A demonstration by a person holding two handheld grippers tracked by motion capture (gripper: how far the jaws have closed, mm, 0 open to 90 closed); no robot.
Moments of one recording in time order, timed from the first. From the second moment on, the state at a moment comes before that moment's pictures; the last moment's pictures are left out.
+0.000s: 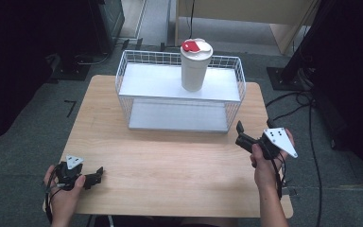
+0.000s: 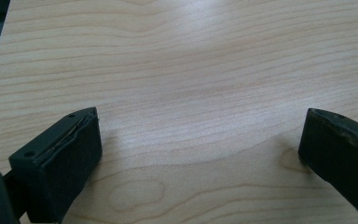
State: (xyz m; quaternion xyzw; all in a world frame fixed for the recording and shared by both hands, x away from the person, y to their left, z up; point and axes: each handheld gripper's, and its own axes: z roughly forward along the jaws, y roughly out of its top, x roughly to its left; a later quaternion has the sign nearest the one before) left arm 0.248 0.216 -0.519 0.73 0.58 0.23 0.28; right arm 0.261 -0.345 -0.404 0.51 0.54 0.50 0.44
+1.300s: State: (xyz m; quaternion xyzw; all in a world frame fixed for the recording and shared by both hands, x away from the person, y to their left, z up) left arm 0.248 0.216 -0.519 0.73 0.58 0.23 0.28; right arm 0.192 -0.421 -0.491 0.60 0.54 0.41 0.43
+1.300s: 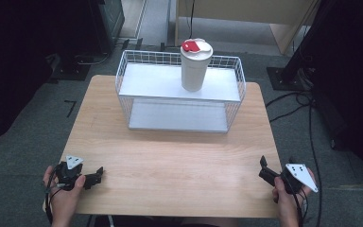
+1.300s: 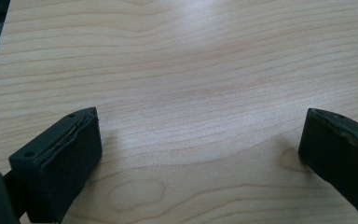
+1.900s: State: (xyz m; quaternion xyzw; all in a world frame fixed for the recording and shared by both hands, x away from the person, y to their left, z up) left arm 0.248 0.216 -0.519 0.73 0.58 0.23 0.28; right arm 0.168 -0.436 -0.518 0.62 0.57 0.36 0.41
